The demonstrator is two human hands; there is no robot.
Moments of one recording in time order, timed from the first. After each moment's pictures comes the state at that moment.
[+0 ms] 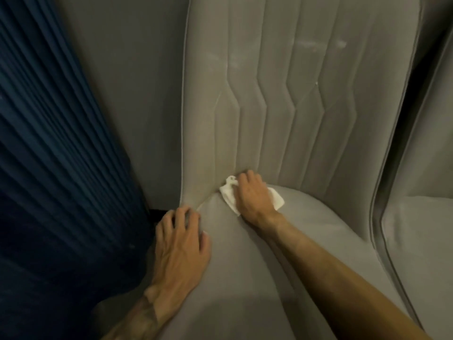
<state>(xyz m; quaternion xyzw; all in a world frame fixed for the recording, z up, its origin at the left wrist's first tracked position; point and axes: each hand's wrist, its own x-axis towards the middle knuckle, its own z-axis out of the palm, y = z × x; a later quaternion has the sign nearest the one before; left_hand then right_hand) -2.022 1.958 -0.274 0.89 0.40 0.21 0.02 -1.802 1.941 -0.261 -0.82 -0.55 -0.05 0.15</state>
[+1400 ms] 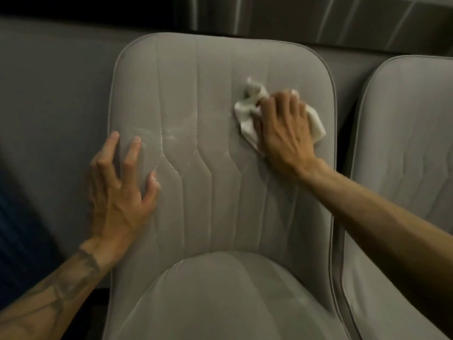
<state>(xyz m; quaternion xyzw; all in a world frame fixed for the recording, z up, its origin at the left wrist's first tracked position) -1.884 2.110 -0.134 0.80 0.23 0.54 -0.08 -1.622 1.932 -0.029 -0.69 -0.48 -0.52 0.16</state>
